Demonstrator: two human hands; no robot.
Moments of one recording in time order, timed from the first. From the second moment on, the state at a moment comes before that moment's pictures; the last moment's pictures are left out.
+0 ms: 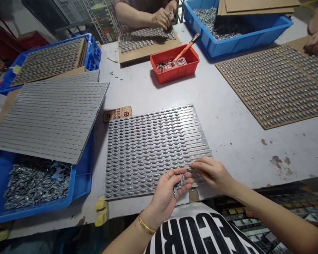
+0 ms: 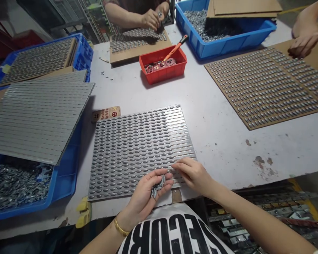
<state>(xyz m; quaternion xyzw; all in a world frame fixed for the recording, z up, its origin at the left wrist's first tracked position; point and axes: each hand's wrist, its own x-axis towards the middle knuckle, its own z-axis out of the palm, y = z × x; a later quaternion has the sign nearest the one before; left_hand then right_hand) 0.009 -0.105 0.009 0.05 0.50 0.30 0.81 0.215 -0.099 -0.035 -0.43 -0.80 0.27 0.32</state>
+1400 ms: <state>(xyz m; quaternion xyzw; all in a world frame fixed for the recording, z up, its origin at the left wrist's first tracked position) 0.020 -0.117 0.001 0.10 0.48 0.33 0.80 0.191 -0.111 -0.022 -0.40 -0.64 0.50 0.41</state>
